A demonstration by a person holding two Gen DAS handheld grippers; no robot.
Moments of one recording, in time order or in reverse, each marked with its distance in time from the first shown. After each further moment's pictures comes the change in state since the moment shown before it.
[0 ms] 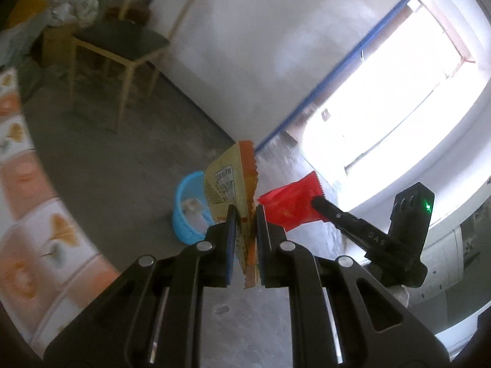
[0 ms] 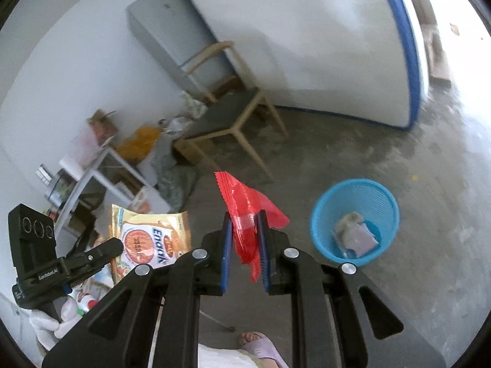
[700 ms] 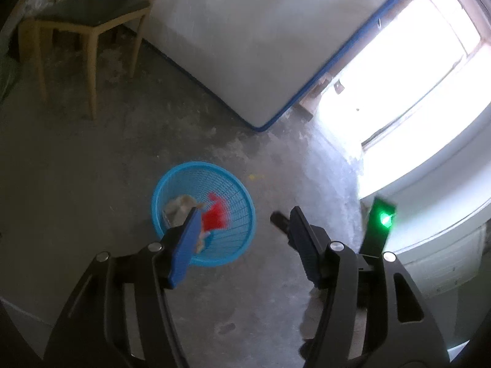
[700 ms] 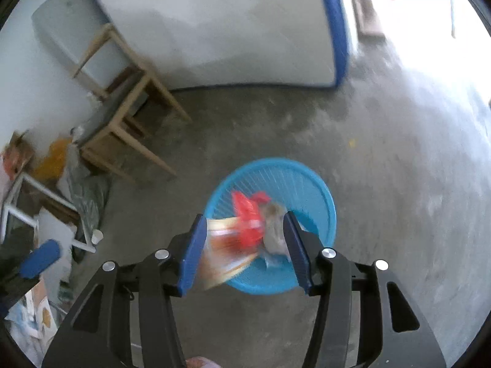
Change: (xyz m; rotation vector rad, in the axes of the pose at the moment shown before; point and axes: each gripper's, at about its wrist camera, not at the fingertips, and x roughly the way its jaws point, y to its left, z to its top) left arm 0.180 -0.001 0.023 0.011 0.106 0.055; right arm 0.139 -0.155 -0.008 0.194 0.059 -0.319
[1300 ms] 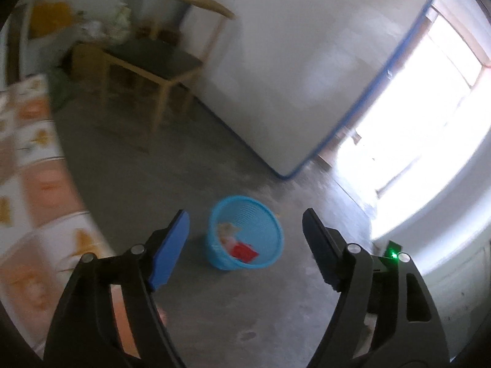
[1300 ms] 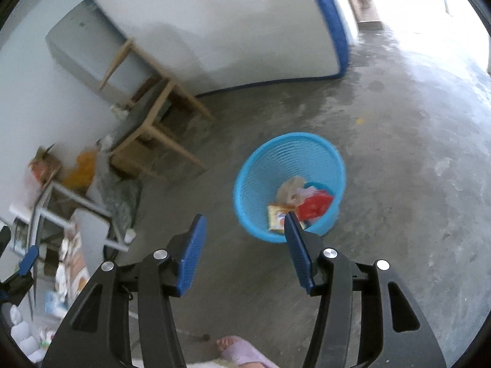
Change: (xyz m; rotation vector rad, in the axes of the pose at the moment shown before) left arm -0.178 0.029 -0.052 -0.056 -0.270 0.145; right arm -0.080 0.020 -0.058 -0.009 -0.003 0.171
